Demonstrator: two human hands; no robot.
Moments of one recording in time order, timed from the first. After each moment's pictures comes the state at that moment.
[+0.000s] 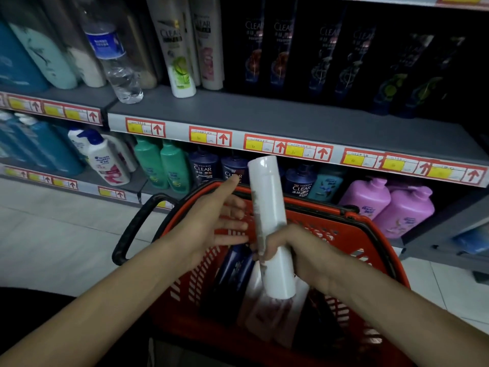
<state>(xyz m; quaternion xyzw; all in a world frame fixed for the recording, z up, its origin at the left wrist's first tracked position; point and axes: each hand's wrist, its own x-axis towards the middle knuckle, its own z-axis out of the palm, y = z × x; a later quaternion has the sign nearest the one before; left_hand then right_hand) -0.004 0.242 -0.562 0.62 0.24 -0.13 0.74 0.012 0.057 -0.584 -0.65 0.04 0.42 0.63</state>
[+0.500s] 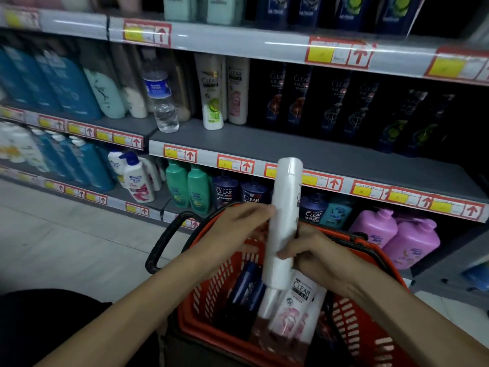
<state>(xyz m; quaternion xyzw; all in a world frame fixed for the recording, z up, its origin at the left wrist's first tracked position) -0.035 0.248 -0.530 0.70 0.08 -0.08 0.71 0.004 0.066 -0.541 -0.61 -0.09 0.37 0.69</state>
